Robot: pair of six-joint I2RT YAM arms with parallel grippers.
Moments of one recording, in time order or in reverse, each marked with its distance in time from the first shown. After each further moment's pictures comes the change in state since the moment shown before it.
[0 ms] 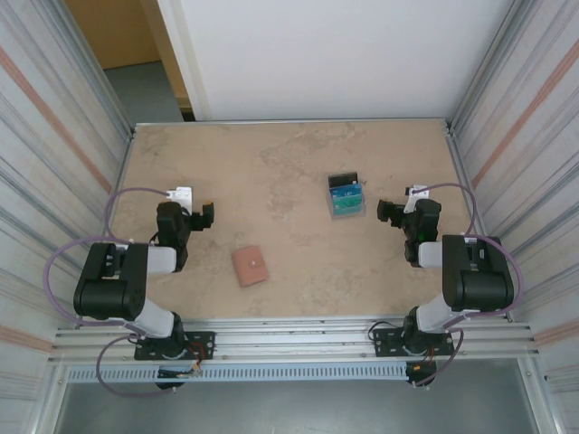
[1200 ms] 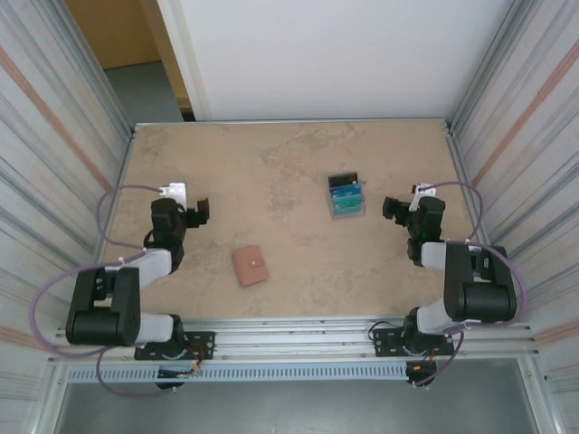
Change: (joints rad) left arm 0.000 -0.217 0.039 -0.244 -0.063 -0.053; right arm -0.018 -0.101 0.028 -0.135 0.069 0.038
